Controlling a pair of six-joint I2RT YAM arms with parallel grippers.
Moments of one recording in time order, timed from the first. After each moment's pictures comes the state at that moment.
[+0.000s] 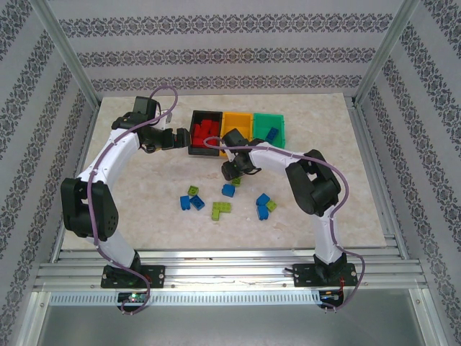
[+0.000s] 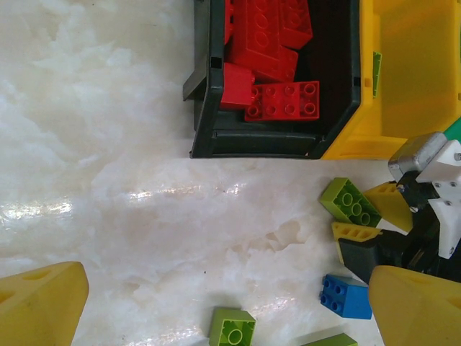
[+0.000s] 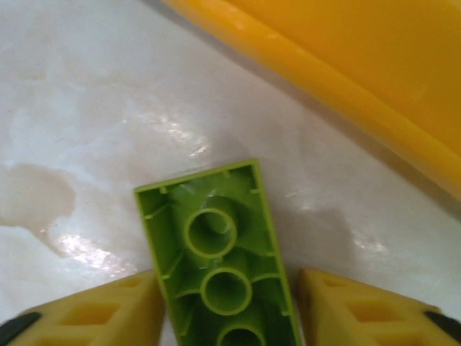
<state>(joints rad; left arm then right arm) -0.10 1.68 1.45 -0.81 0.32 -0.24 0.61 2.10 1.48 -0.58 -0.04 0.15</state>
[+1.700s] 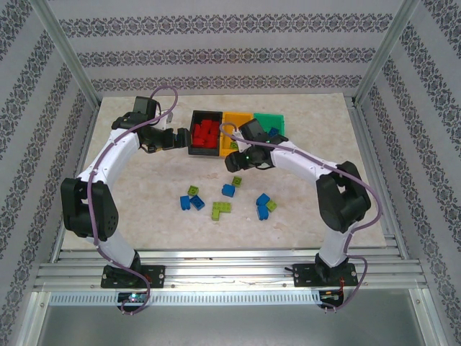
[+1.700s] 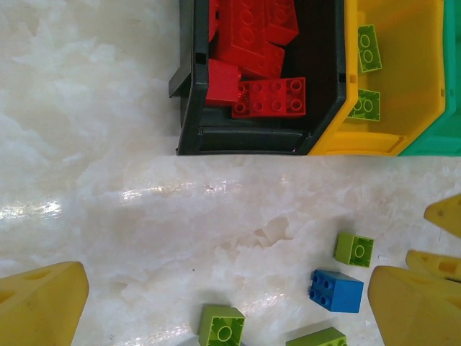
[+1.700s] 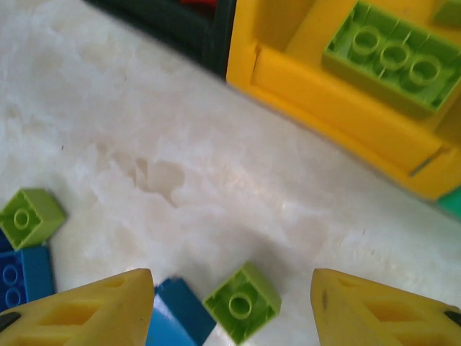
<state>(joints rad) -0.10 1.68 1.45 -0.81 0.35 -0.24 0.55 1.81 1.32 -0.54 -0.21 0.20</state>
